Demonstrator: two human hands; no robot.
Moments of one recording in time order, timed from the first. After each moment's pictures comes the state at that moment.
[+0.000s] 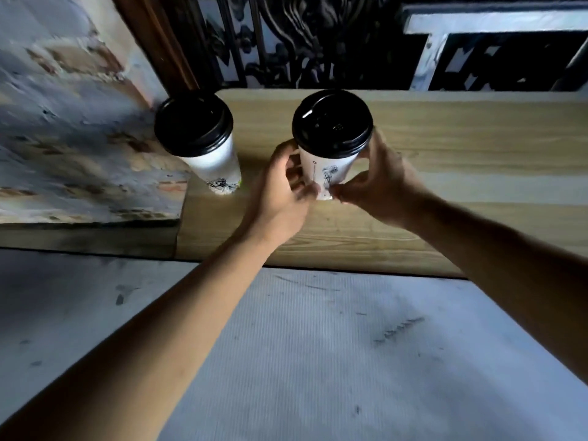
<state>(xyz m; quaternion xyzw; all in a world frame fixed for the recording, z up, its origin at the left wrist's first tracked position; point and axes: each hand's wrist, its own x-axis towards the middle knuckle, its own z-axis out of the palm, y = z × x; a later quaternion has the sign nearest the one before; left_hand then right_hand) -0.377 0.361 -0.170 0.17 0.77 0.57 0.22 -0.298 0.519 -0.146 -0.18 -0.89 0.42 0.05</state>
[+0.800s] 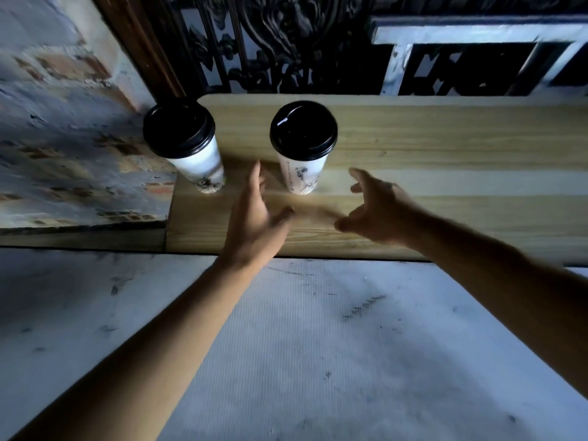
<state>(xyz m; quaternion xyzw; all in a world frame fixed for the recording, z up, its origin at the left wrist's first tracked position) -0.336 0.337 -0.167 0.14 0.82 0.52 0.19 -0.243 0.525 -0.123 -0.23 -0.91 0.30 -0.15</state>
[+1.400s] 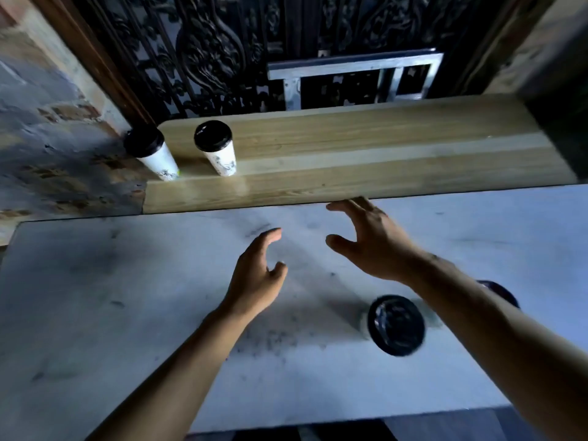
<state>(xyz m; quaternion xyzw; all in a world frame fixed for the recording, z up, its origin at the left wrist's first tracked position) -0.050 0.325 -0.044 0.25 0.84 0.40 0.25 0.058 0.527 0.036 -0.22 -0.92 0.31 -0.05</state>
